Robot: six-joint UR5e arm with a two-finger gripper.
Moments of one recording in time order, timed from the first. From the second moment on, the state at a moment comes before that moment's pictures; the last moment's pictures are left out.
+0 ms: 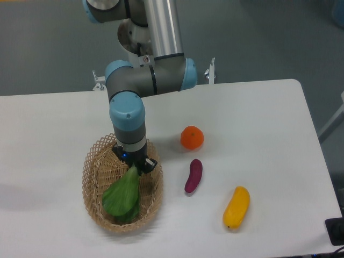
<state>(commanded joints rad) 2.20 -1.93 -1.84 -0.81 1.54 0.73</state>
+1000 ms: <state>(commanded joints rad) 2.55 -1.79 -1.73 -0.87 1.36 1.06</state>
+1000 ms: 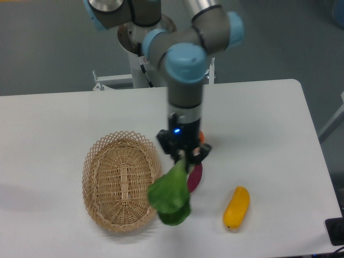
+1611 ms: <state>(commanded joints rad) 2.71 -1.79 -1.70 -0.95 1.38 1.37</state>
